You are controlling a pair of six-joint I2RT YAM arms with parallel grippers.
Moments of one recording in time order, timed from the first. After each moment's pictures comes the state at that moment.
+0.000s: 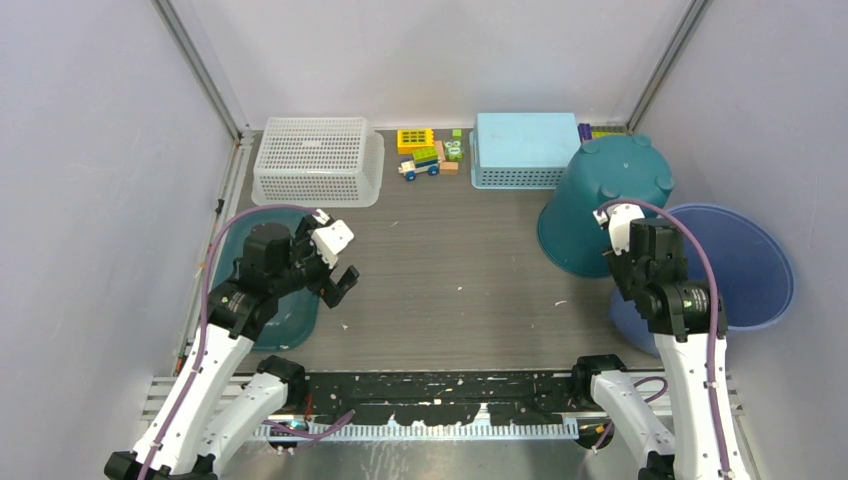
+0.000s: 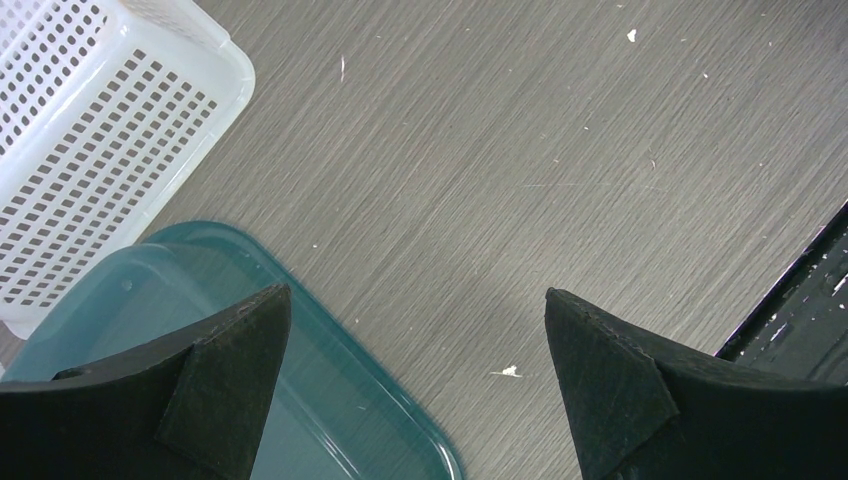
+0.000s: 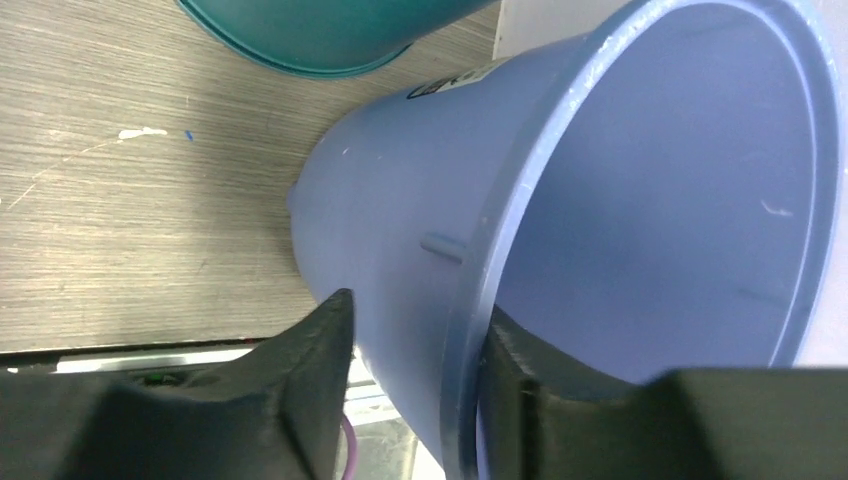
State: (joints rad) left arm -0.34 0.71 0.84 -0.70 0.34 0.44; right arm 0.05 0.75 1.12 -1.20 0.36 -0.44
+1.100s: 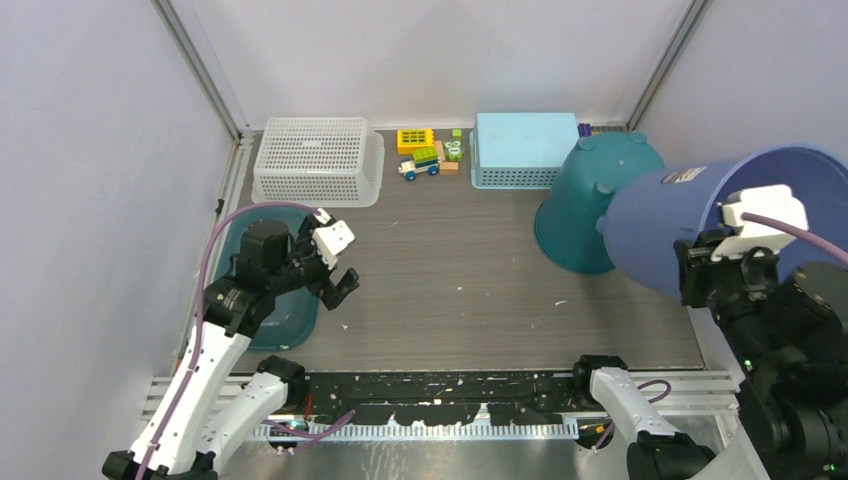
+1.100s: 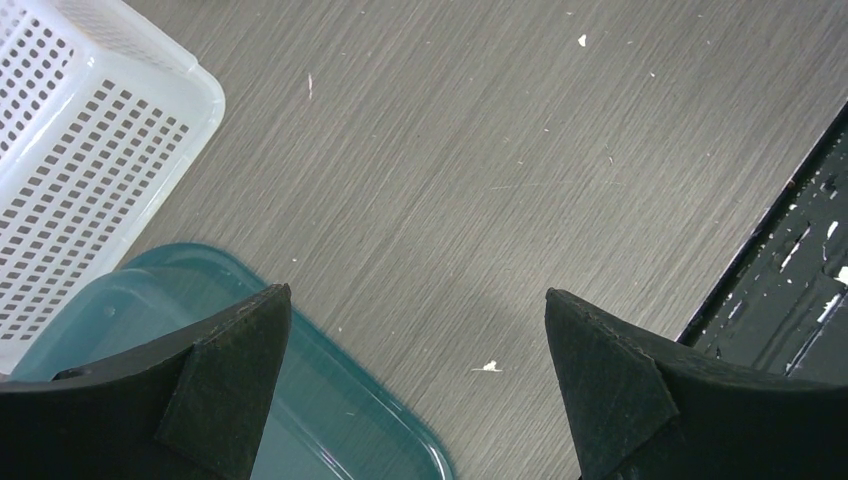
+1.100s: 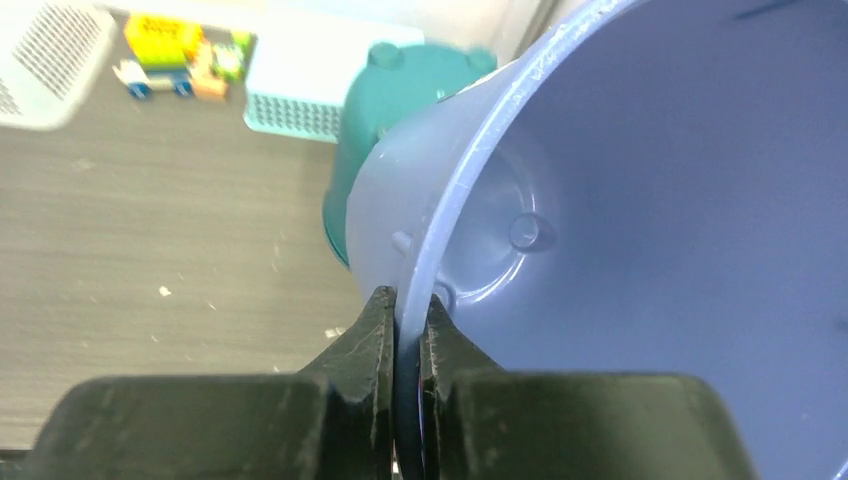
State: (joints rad) left arm -0.34 0.73 0.90 -0.76 0.41 0.46; right arm -0.04 0.85 2.05 -1.49 0.03 -0.22
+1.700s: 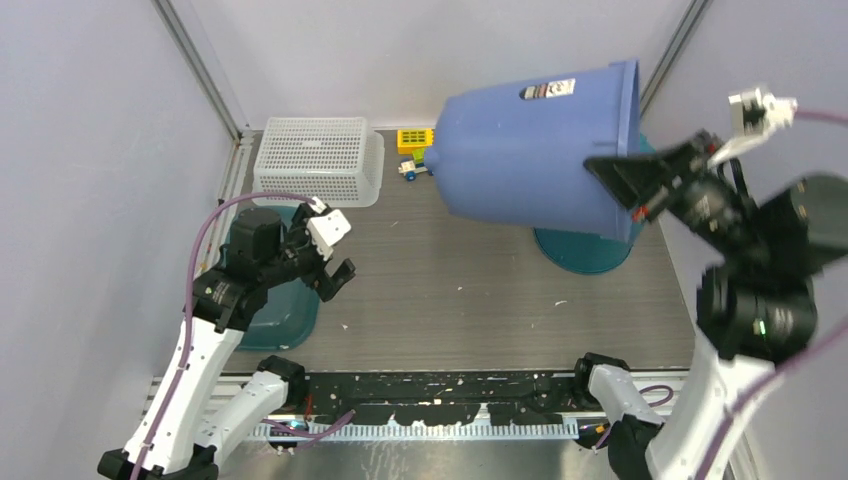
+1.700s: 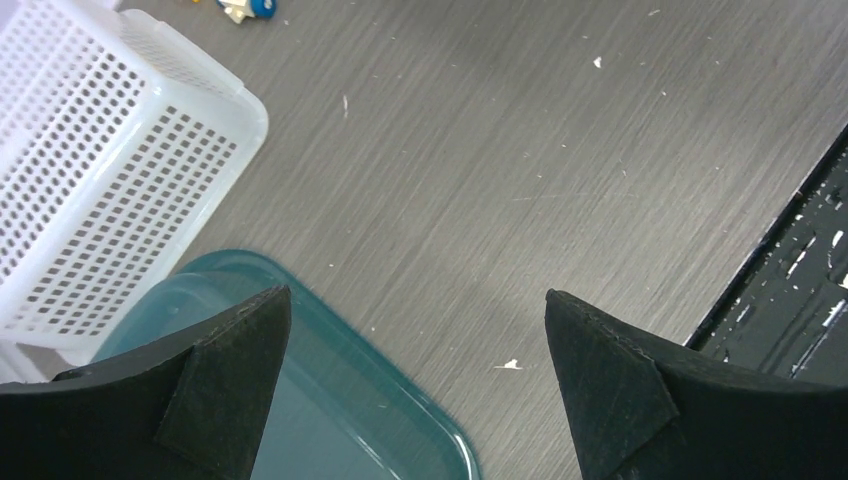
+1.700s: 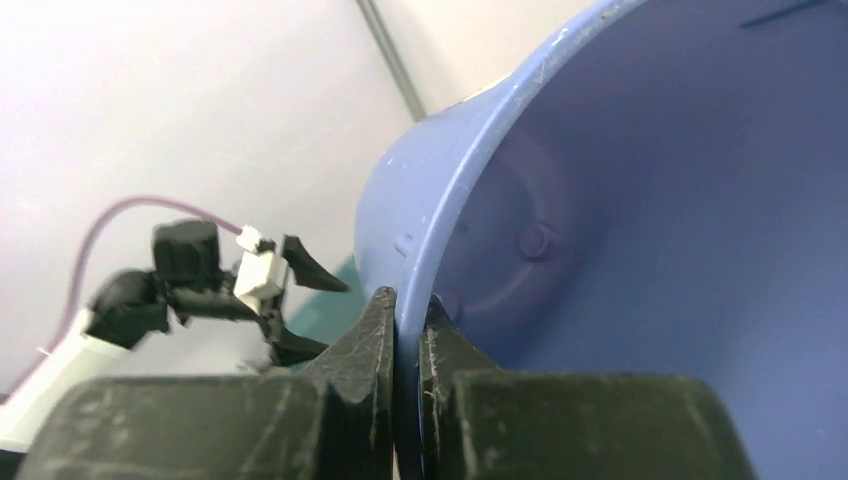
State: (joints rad) left arm -0.34 0.78 1.03 -0.84 0.40 0.49; right arm -0.26 0.91 1.88 -0.80 -0.90 0.45
